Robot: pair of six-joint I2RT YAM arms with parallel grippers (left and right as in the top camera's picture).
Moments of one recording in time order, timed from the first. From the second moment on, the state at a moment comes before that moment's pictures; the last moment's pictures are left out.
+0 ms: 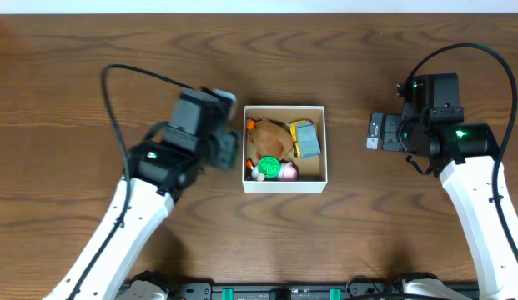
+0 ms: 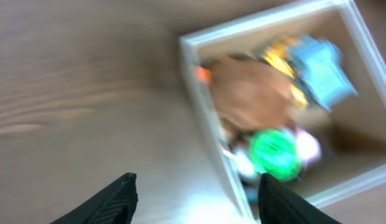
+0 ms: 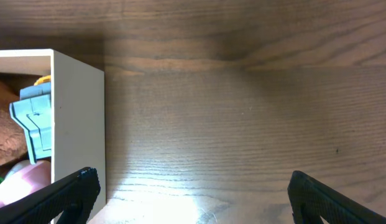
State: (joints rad) left arm -0.45 1.27 1.11 -0.80 0.05 -0.09; right arm 0.09 1.34 1.18 -0.91 0.03 0.17
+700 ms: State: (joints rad) left arm -0.71 1.56 1.08 -0.83 0.08 -0.12; right arm 0.09 1.34 1.18 -0.93 0.04 0.17
